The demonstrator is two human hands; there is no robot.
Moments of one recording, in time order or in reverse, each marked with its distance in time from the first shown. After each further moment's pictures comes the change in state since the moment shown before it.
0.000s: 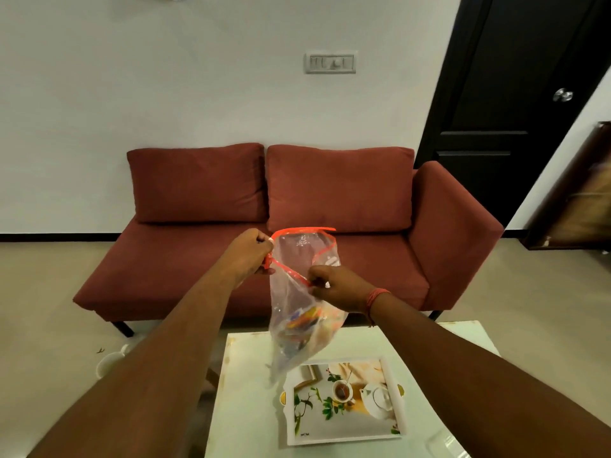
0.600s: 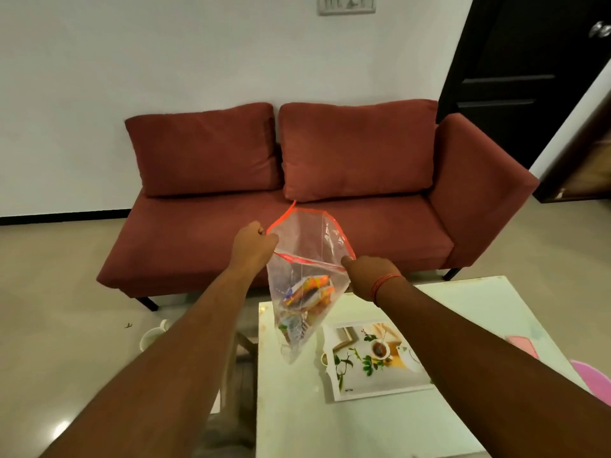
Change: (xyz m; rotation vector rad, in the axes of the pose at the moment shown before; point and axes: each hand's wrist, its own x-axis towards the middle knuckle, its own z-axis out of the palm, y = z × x) left_hand 0.033 -0.098 -0.081 0.300 0.165 0.031; right_hand 0.046 -0.032 0.093 -0.647 -0.171 0.343
